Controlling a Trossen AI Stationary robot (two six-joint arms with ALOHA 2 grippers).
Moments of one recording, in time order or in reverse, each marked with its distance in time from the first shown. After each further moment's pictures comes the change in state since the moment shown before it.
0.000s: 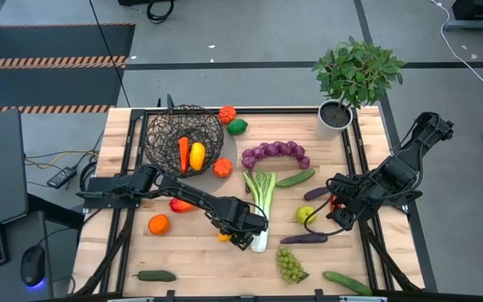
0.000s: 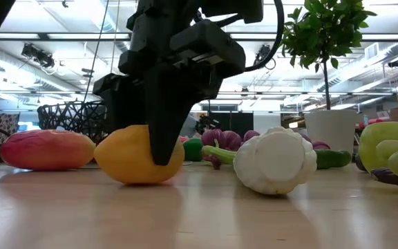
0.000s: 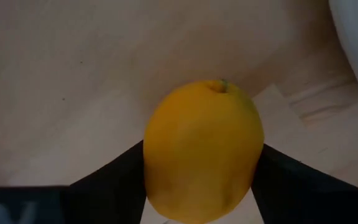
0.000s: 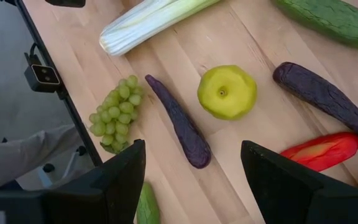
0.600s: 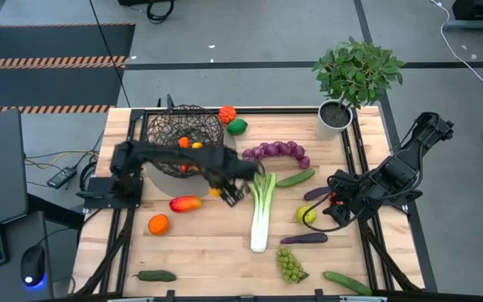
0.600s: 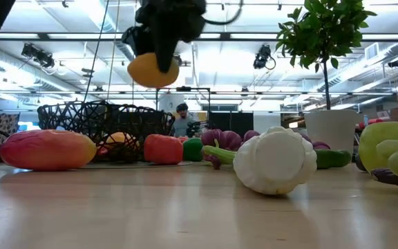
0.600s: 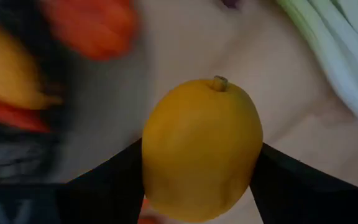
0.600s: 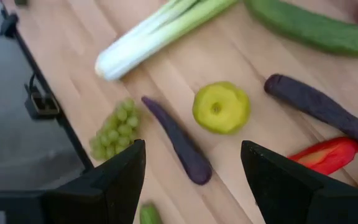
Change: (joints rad) left arm 0.265 -0.265 0.120 -0.376 -0.179 0.374; right arm -0.003 0.000 0.000 -0.004 0.091 0.098
